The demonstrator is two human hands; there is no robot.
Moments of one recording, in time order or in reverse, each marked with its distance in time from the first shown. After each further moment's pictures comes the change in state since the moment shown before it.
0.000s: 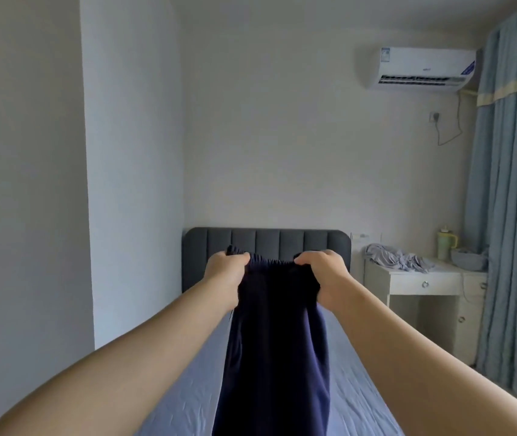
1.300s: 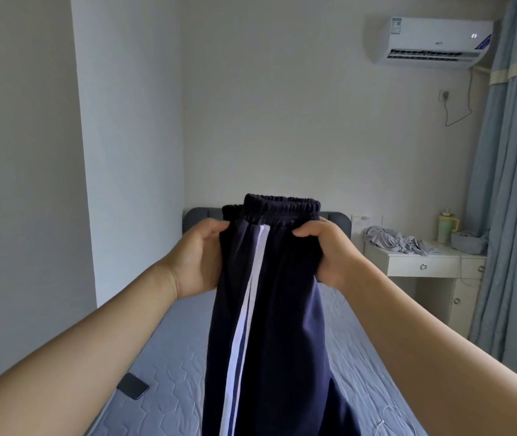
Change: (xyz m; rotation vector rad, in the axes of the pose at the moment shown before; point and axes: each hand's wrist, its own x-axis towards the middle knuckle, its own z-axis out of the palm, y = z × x) left_hand -0.016 0.000 -0.048 -0.132 -0.761 -0.033; right_hand -0.013 -0.003 -0.011 0.227 -0.371 -0.070
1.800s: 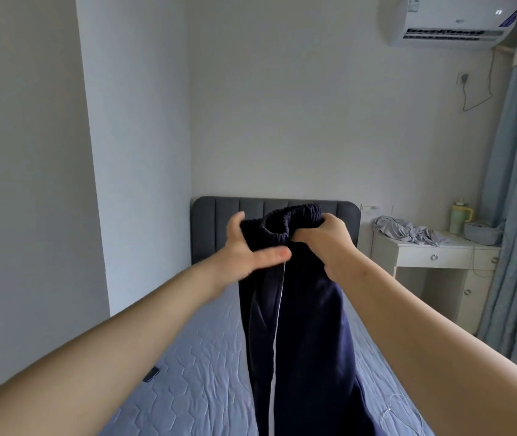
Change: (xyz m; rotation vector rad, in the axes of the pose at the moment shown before) left_hand 0.018 -0.036 0.015 0.520 0.308 0.048; right_hand 0.022 0.025 0.001 -0.498 0.313 -0.096
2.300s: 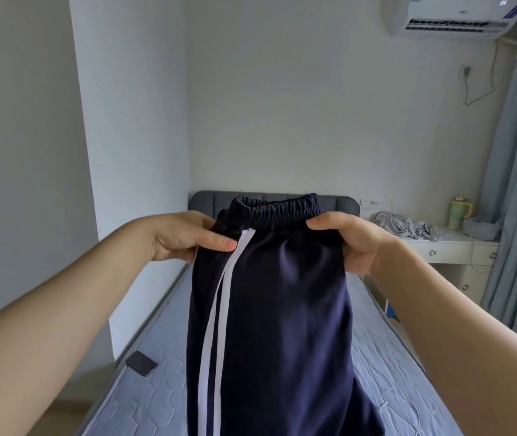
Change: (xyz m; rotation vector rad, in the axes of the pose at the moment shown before) left_hand 0.000 0.027 -0.074 0.174 -0.267 -0.195; right_hand -0.007 -0.014 -0.041 0.238 -0.669 0.275
